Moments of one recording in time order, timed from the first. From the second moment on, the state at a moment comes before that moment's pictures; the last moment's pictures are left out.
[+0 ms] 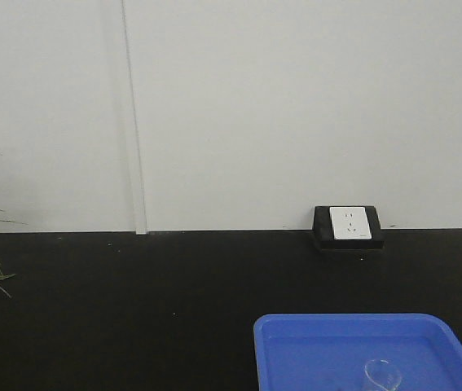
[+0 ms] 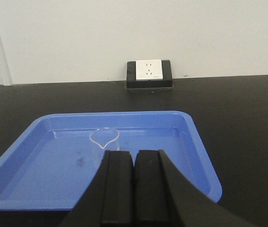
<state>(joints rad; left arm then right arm) -0.07 -0.02 0.03 -0.09 0.33 0.02 0.06 -0.01 0.03 -0.08 0.16 0.16</state>
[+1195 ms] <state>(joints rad) -0.07 -0.02 0.03 -0.09 0.33 0.02 0.06 -0.01 0.03 -0.08 0.04 0.16</state>
